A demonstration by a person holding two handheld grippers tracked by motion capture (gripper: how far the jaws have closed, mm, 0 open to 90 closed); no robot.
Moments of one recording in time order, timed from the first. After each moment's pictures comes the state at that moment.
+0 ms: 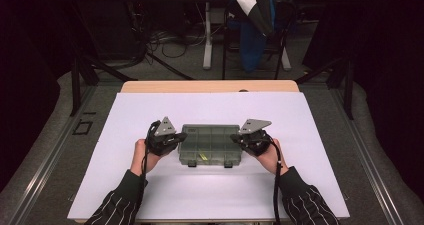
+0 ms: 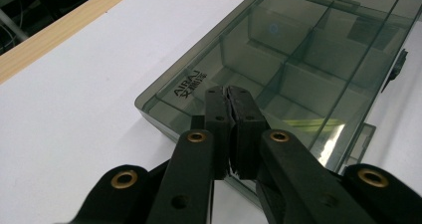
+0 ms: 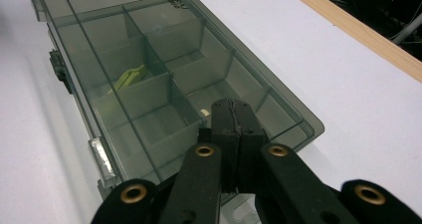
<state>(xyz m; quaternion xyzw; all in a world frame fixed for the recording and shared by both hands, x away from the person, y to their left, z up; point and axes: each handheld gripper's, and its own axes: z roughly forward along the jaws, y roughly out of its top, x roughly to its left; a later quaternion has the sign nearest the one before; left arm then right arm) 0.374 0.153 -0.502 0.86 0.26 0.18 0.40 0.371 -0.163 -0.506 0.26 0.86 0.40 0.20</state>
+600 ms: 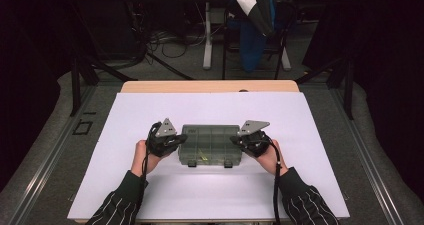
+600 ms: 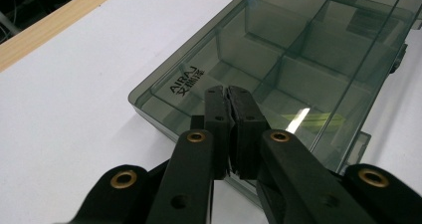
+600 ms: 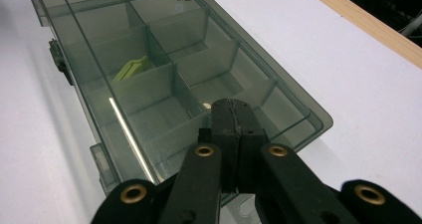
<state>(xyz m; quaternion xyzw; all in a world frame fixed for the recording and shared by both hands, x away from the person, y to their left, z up) 0.374 0.151 -0.508 0.86 0.26 0.17 0.40 0.371 -0.161 -0.510 0.26 0.86 0.40 0.19</state>
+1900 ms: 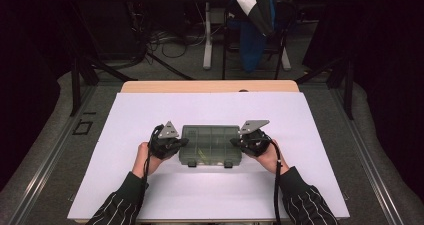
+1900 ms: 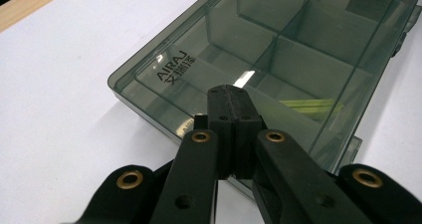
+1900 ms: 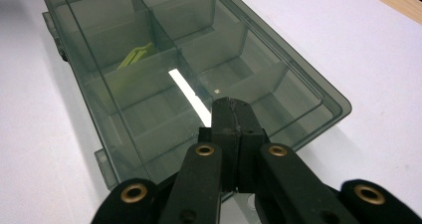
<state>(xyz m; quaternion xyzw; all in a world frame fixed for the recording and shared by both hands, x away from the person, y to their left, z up) 0.376 0.150 -0.521 0.87 0.26 0.14 0.39 0.379 -0.165 -0.519 0.26 0.87 0.39 0.15</state>
